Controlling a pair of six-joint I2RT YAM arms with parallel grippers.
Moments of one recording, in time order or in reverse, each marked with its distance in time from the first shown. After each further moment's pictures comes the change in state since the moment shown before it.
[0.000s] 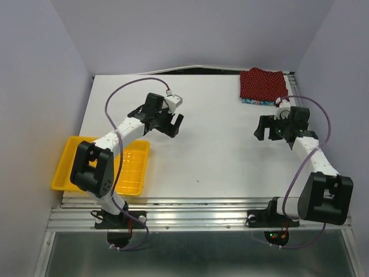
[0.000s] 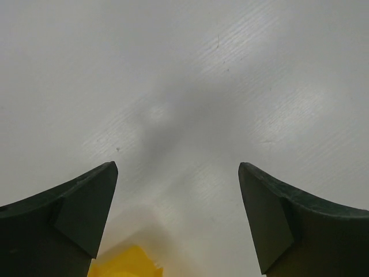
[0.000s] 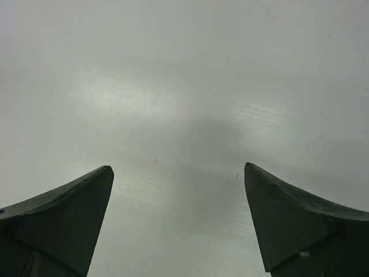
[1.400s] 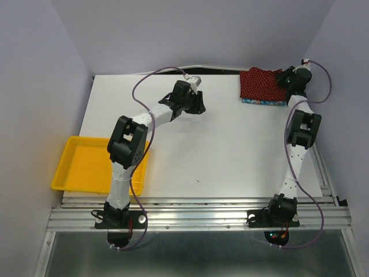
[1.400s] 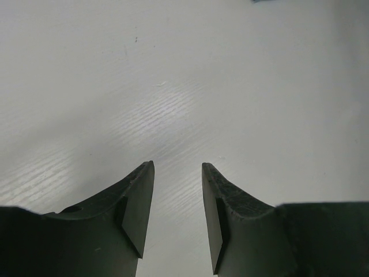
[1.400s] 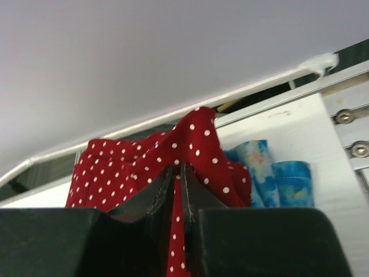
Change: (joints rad) left arm -0.102 0.480 0.412 0.320 0.053 -0.477; right arm -0.118 1.376 1.361 0.555 0.081 0.591
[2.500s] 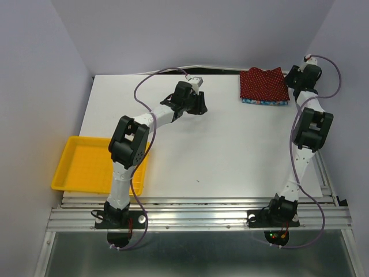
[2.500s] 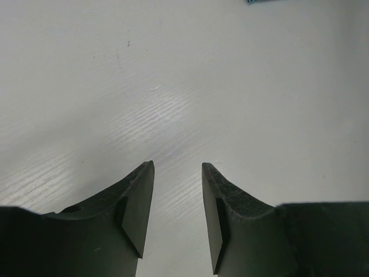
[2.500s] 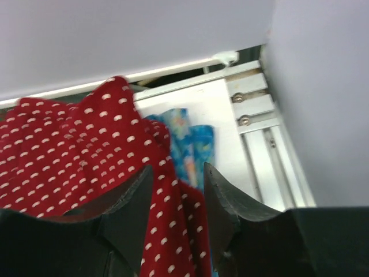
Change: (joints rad) left arm -0.013 0.016 0.000 0.034 0.000 -0.003; right arm -0.029 -0.208 -0.154 -0.211 0.135 -0.371
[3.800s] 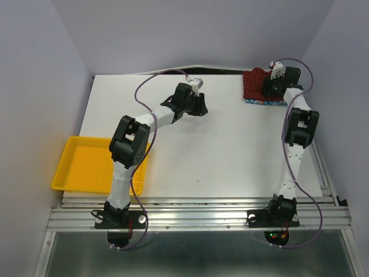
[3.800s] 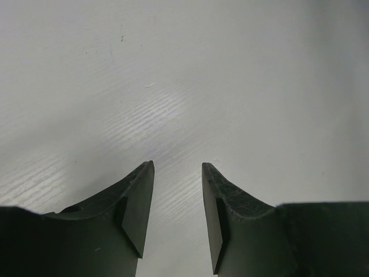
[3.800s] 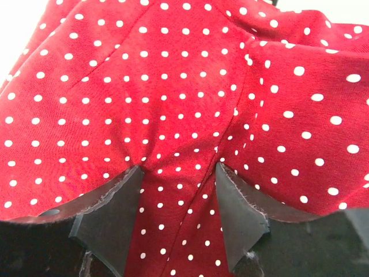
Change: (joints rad) left arm 0.000 0.004 -0.028 0.037 0.020 -0.005; right arm 0.100 0.101 0.137 -0.377 -0.230 -0.504
